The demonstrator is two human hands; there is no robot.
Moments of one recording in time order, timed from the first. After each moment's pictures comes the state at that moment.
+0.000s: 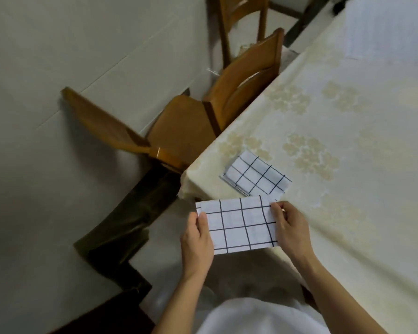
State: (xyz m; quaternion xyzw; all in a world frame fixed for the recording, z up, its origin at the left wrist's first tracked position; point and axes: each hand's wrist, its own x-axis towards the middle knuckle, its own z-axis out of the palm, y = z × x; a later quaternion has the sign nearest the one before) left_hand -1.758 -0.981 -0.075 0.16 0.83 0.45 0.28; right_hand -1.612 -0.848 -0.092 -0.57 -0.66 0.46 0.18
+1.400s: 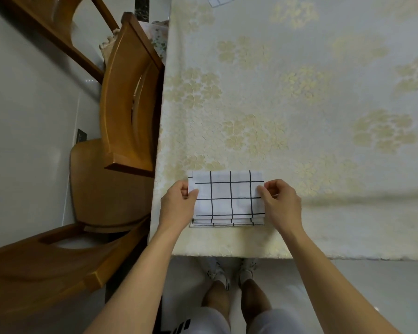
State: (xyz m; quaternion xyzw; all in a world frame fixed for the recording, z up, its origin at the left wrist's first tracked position) left_hand -1.876 -0.748 -0.124 0.47 0.75 0.16 0.44; right_hand -1.652 -0.777 -0.135 -0.80 -0.39 0.37 0.26
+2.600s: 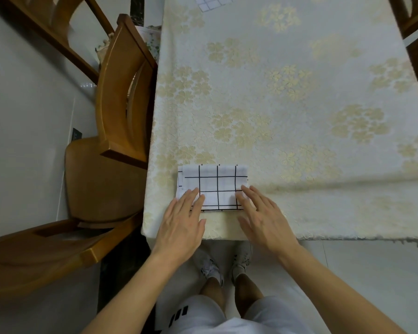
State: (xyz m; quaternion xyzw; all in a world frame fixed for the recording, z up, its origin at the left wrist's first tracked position) left_hand -1.876 -0.841 -0.133 0.81 0.56 -0.02 0.15; right_hand -1.639 -0.857 -0.149 -0.61 -0.78 0.15 0.04
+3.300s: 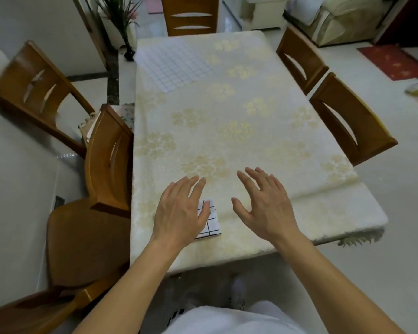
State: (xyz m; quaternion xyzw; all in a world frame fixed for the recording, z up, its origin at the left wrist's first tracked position) left_hand -1.806 -0.790 0.009 0.86 0.50 0.11 0.06; right_hand -1.599 -0.845 0.016 -0.74 -0.67 0.03 0.11
